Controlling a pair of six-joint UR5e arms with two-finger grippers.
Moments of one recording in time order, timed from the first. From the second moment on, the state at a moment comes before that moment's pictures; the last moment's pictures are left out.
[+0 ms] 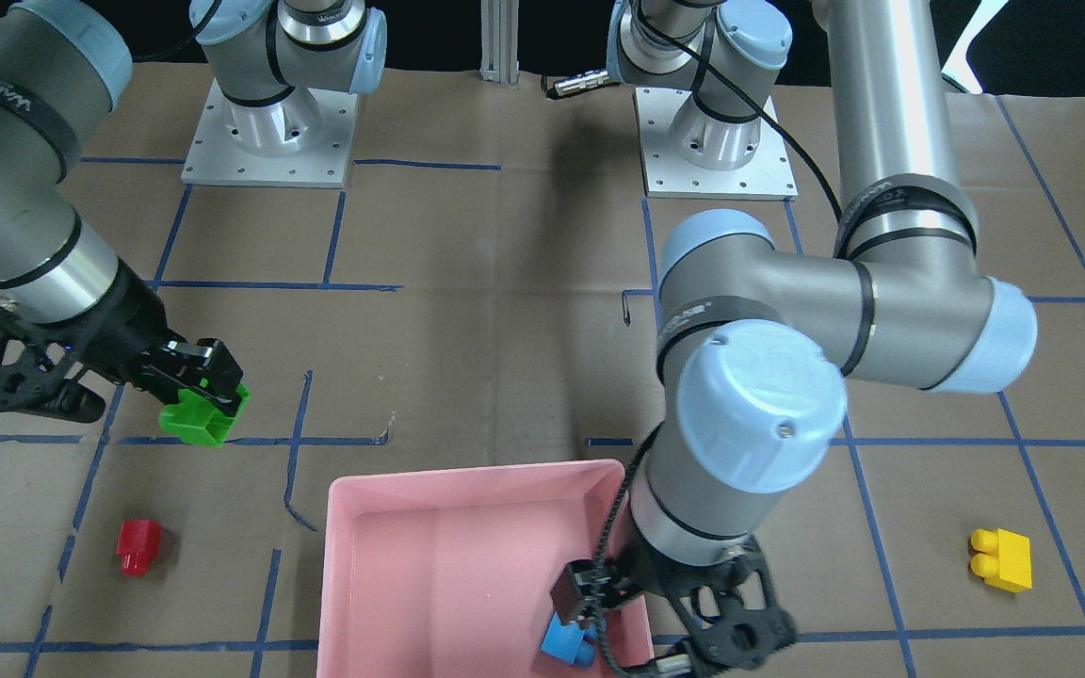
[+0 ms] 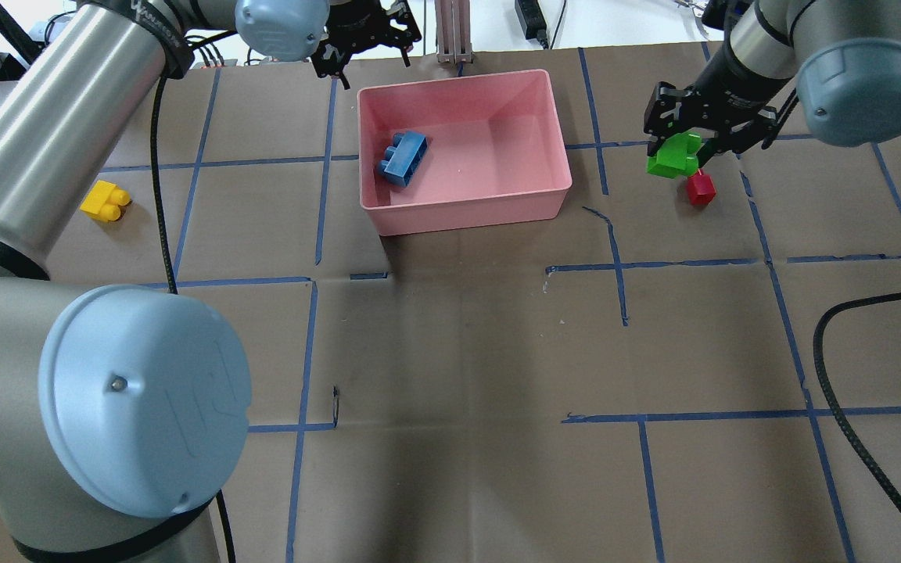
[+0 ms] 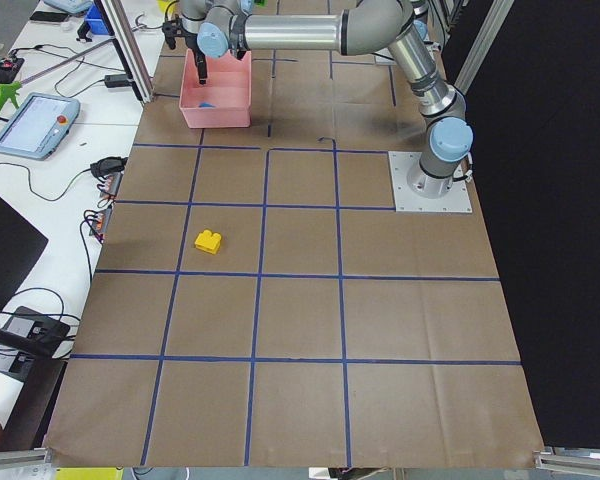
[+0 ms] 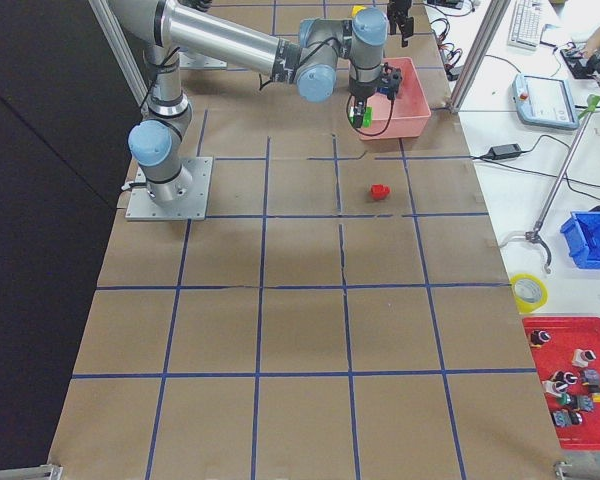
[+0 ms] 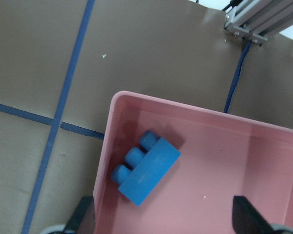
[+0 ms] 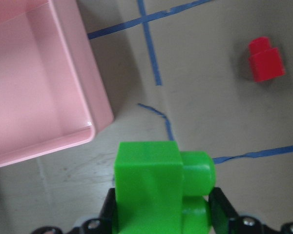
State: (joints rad) left arm -1.68 -2.24 -0.99 -1.28 1.52 -0.41; right arm 1.48 -1.35 1.62 -1.90 -1.36 0.14
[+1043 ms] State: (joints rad) left arm -1.22 -2.20 -1.07 -1.34 1.53 0.31; right arm 1.77 -1.00 1.31 -2.10 -1.28 0.51
